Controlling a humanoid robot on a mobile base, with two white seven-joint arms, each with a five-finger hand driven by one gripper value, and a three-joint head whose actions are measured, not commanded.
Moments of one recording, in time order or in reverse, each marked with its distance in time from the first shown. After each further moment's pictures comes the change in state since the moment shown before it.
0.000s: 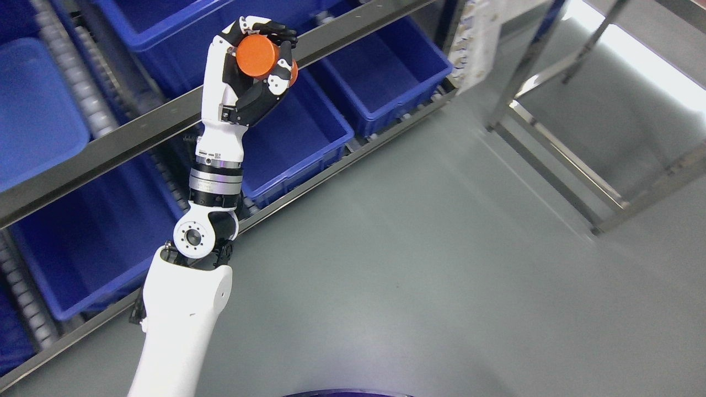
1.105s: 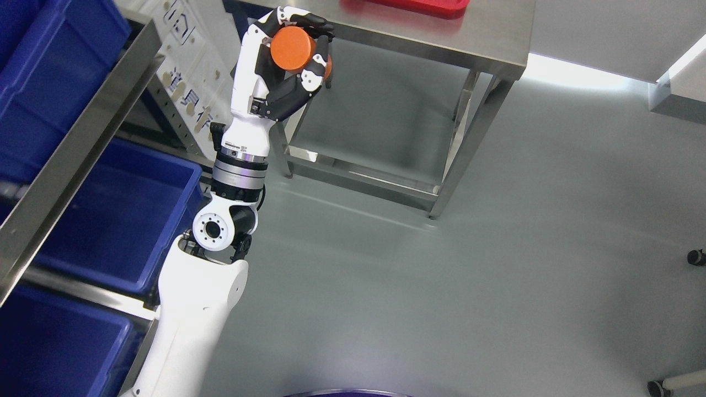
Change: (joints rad) left arm -0.045 0.000 -0.105 -0.001 0.009 -0.003 0.000; right arm 0.000 0.000 0.000 0.000 0.000 -0.002 0.000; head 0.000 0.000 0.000
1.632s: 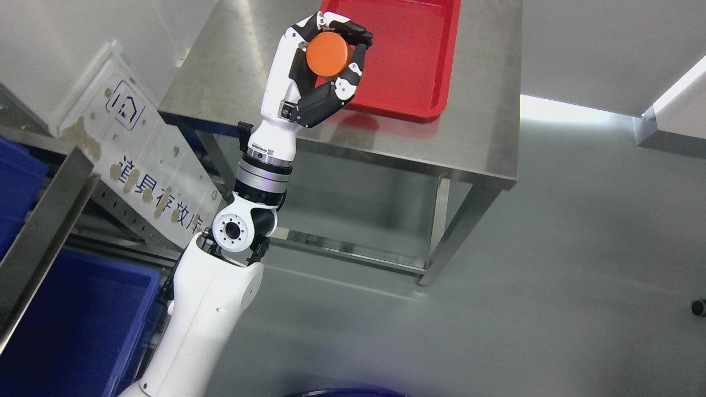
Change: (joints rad) left arm -0.024 0.000 -0.088 0.001 0.001 0.000 0.005; right arm 0.000 0.000 0.000 0.000 0.000 -0.002 0.002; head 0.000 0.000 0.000
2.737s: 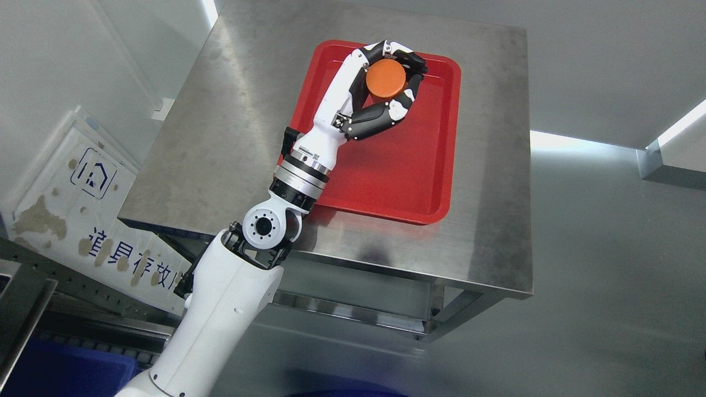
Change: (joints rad) left arm -0.034 0.000 -0.111 0.020 -0.007 0.213 -0.006; right arm 0.000 0.000 0.000 0.000 0.000 0.006 -0.004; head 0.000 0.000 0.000
